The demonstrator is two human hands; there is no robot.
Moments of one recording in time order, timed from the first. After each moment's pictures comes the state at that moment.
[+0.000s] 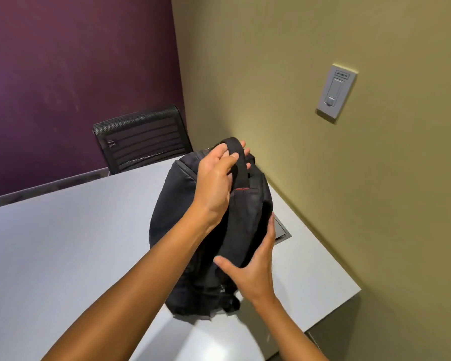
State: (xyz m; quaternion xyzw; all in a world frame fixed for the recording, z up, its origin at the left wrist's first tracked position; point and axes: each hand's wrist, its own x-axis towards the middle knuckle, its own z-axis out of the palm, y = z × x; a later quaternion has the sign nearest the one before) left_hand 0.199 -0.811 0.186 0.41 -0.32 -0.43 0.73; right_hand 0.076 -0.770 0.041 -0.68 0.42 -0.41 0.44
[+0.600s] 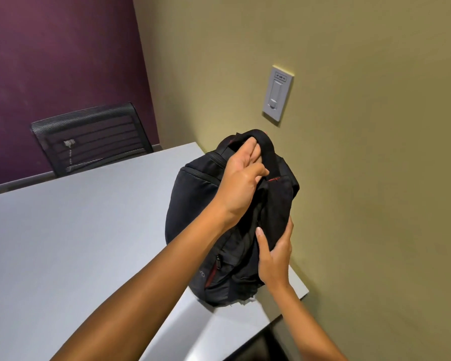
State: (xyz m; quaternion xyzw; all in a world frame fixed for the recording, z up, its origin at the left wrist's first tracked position) left_hand 0.060 -0.908 0.190 0.36 -0.44 -0.51 0.64; right_hand -0.066 -0.893 0.032 -0.60 0.49 -0.49 0.40
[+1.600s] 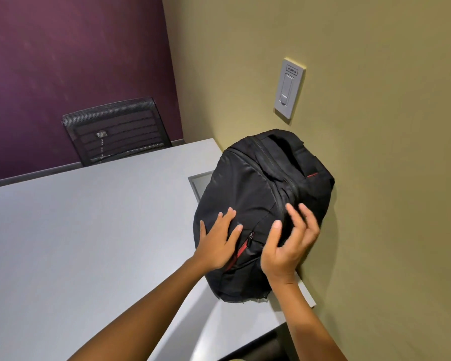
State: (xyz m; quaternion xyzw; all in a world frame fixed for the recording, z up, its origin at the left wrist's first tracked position) left_hand 0.071 -0.888 0.010 0.75 -0.54 -0.27 0.28; right_hand -0.073 -0.932 0.038 -0.64 0.41 -0.65 0.08
